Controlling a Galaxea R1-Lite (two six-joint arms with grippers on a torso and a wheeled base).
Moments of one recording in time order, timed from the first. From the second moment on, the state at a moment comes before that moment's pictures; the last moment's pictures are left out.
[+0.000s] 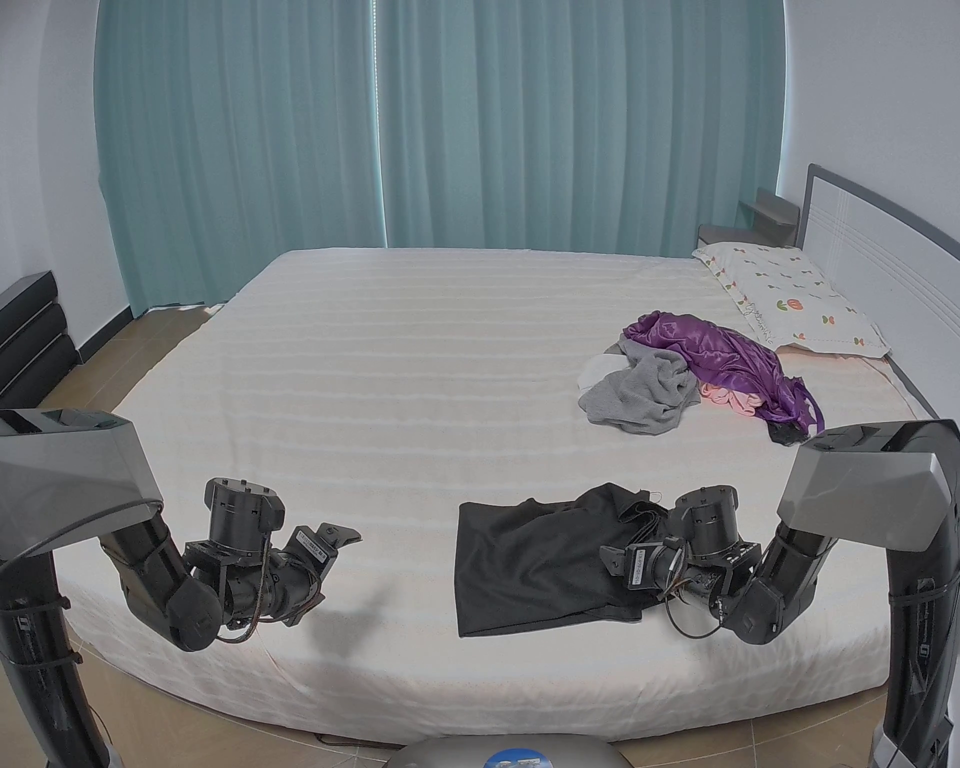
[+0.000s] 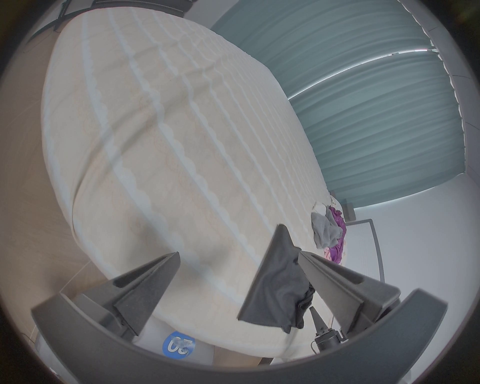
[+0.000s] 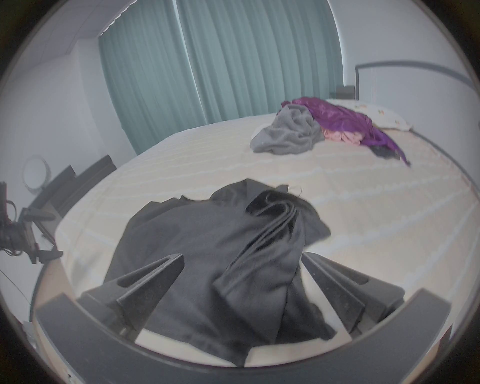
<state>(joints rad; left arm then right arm) -0.28 2.13 -0.53 -0.92 -0.08 -1.16 0.42 2.37 -0.70 -1.06 -0.20 0.33</state>
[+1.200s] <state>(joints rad) -0.28 2.14 -0.53 -0.92 -0.07 -1.15 0.19 2.16 -0.51 -0.88 -0.23 0.19</state>
